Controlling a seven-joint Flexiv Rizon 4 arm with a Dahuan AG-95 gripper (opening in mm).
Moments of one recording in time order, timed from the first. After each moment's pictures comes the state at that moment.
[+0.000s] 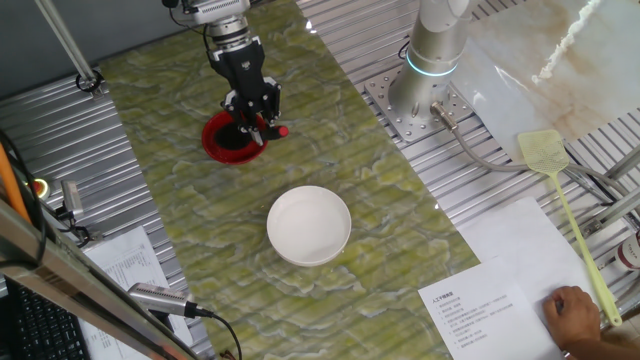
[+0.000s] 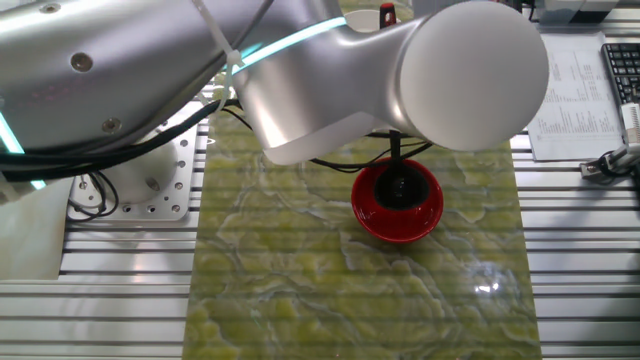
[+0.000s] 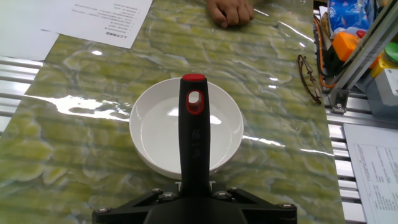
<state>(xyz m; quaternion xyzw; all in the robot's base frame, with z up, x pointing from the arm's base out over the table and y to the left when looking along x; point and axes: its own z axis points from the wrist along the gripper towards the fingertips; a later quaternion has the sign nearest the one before) 0.470 0.054 0.209 -0.72 0.62 0.19 0.23</state>
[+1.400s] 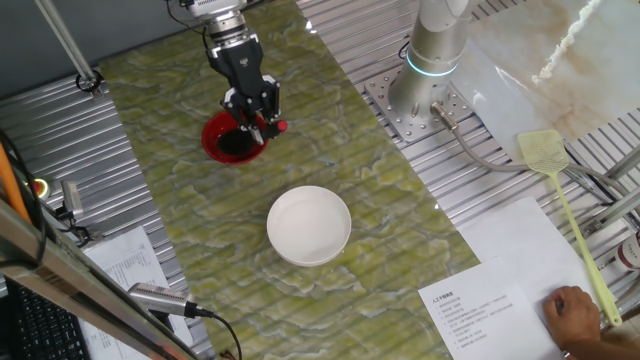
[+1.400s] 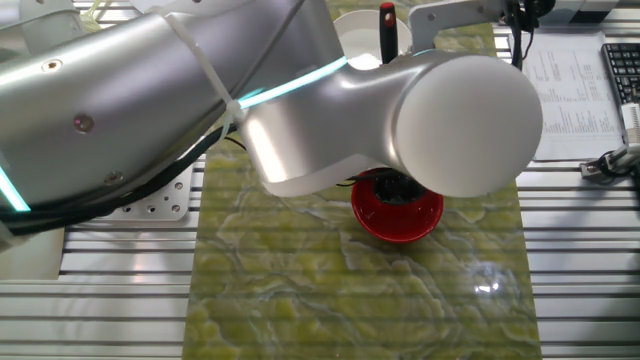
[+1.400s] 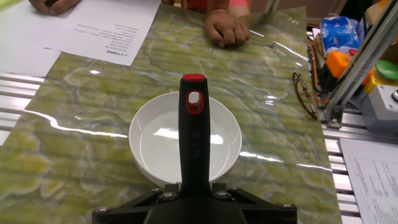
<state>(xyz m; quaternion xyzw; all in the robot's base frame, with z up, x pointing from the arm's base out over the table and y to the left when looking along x) 0.469 0.054 0.213 -0.71 0.61 0.21 0.26</state>
